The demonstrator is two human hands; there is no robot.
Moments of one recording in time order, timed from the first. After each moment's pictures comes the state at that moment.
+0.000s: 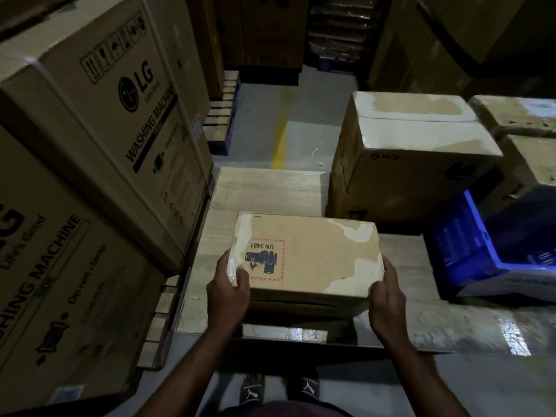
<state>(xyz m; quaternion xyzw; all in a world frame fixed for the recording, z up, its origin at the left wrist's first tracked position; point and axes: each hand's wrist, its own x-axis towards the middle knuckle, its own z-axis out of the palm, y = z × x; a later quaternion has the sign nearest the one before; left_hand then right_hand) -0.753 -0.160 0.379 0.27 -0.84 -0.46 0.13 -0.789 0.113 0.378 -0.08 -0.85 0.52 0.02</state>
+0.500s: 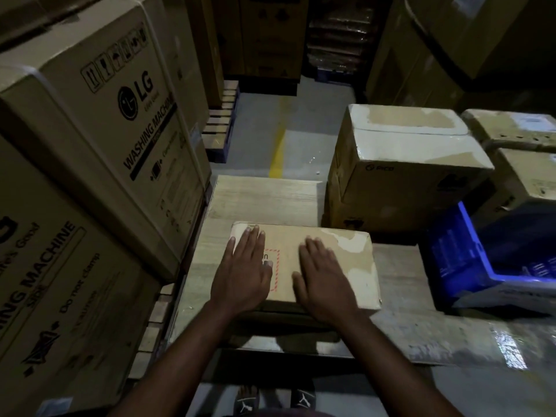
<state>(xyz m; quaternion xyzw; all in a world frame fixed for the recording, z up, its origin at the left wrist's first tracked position) -0.808 -0.164 0.383 -0.02 -0.99 -0.10 0.03 -0.829 0.033 0.393 0.23 -0.96 0.15 -0.04</state>
